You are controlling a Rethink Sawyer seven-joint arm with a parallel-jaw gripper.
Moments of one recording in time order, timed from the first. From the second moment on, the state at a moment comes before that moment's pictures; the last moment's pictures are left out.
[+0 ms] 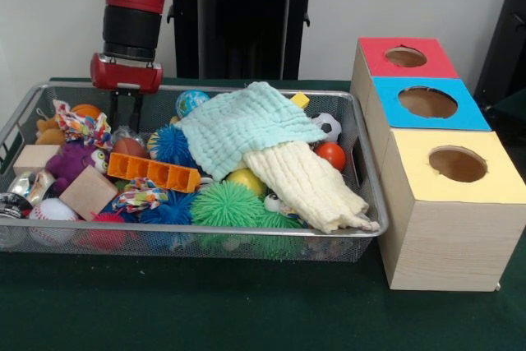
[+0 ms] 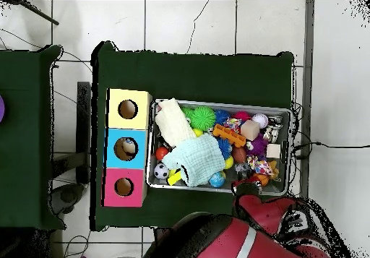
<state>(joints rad) -0.41 -0.33 -0.33 1.71 -0.93 -0.43 1.84</state>
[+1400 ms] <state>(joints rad) -0.41 -0.34 -0.33 1.72 -0.94 -0.43 1.84</state>
